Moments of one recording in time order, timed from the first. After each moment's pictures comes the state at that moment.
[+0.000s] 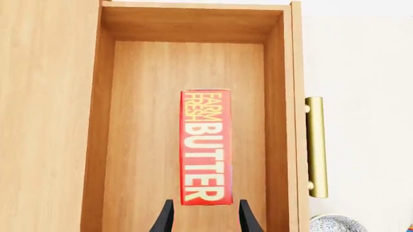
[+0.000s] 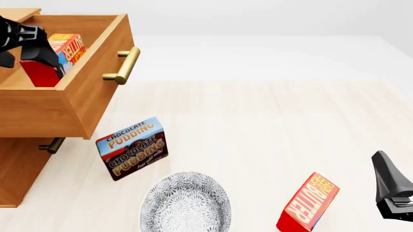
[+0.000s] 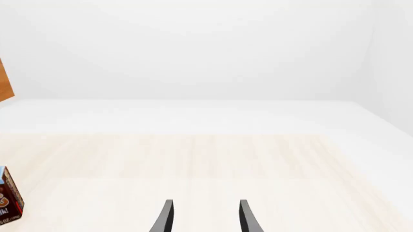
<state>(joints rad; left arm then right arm) 0.01 1.28 -1.44 1.17 -0.01 0.00 0.03 0.00 -0.03 0.00</state>
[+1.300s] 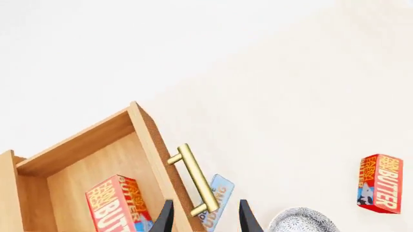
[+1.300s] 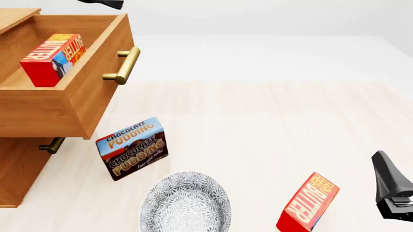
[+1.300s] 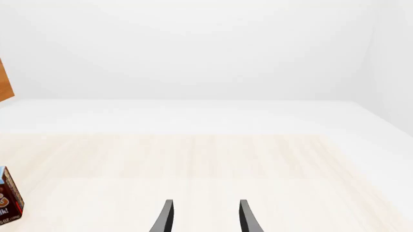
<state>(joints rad) -0.40 1.39 -1.82 1.19 0.14 0.00 0.03 0.00 -0.03 0.00</state>
